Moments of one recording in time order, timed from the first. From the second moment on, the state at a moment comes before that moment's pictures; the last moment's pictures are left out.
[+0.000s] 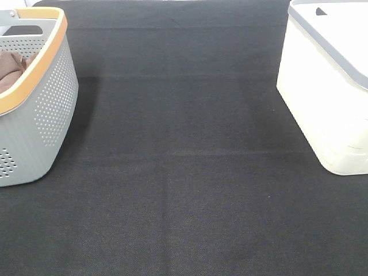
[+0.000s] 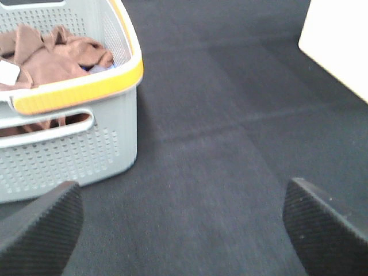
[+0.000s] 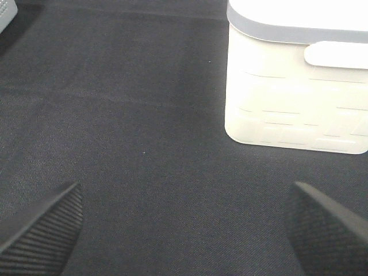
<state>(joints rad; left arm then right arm) -0.01 0.00 -0.51 -0.35 0.98 0.19 0.00 -0.01 -0.50 0.15 1.07 -0.17</state>
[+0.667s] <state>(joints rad) -0.01 0.53 -0.51 -0.27 0.26 0.19 0.00 -0.01 -0.50 0.15 1.07 -0.17</state>
